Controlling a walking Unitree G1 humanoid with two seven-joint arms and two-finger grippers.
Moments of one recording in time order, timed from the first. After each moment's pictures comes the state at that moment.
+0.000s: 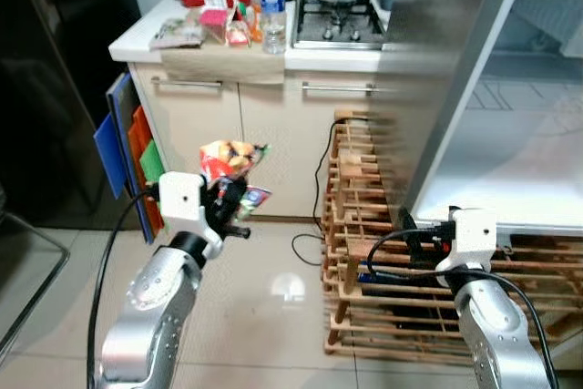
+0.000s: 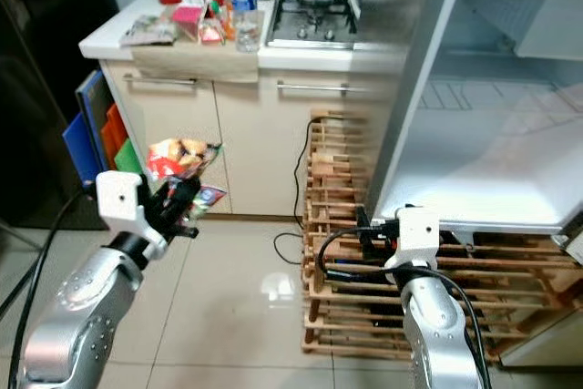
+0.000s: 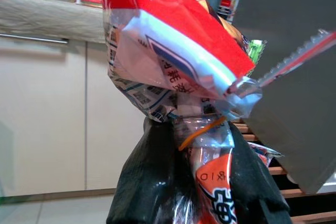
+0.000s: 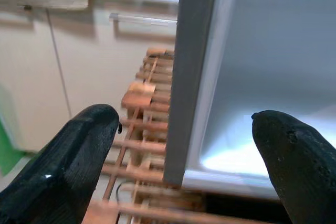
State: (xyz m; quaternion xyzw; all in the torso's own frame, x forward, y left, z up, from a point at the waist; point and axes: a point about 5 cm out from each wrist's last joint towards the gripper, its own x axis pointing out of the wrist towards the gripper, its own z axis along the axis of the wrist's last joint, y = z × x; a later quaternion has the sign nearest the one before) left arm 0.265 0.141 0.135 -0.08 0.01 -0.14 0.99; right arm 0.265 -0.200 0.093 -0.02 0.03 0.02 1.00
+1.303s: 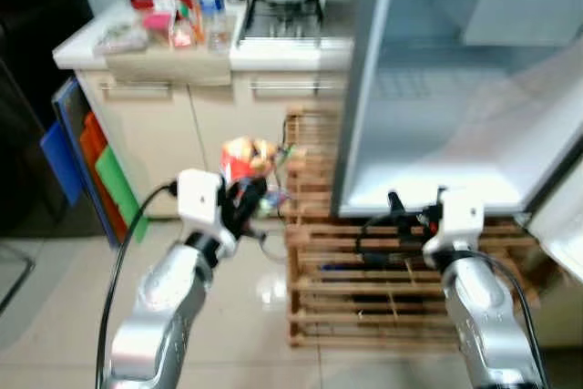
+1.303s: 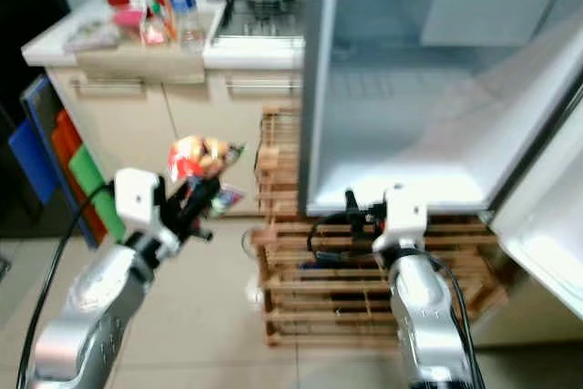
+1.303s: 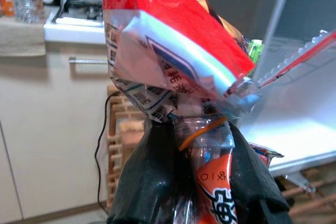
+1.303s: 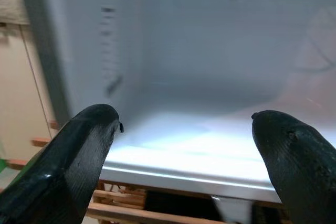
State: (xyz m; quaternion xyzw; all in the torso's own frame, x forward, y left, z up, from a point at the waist) left arm 0.271 0.130 0.141 -0.08 -0.01 -0.19 0.98; right arm 0.281 -0.180 0.101 -0.02 0.01 0.05 1.00
